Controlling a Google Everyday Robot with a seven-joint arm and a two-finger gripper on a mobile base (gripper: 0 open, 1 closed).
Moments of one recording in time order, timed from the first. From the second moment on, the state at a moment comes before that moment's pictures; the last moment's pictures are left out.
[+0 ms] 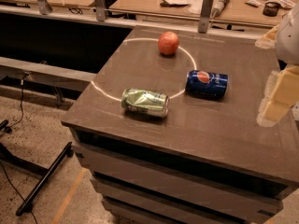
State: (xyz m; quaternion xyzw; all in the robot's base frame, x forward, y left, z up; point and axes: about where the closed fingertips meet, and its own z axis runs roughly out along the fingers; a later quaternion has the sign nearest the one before) arm 0.438 -0.216 0.978 -0.60 0.78 -0.04 0.16
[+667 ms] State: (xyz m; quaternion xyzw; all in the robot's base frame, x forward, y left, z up) arm 0.457 -0.204 0.971 -0.61 0.77 -0.03 0.16
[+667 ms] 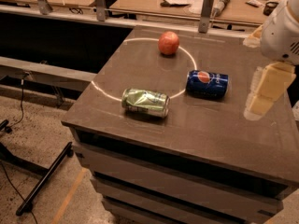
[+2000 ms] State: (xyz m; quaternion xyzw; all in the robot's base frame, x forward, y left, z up) arm 0.580 -0.142 0.888 -0.62 0.77 0.04 0.15
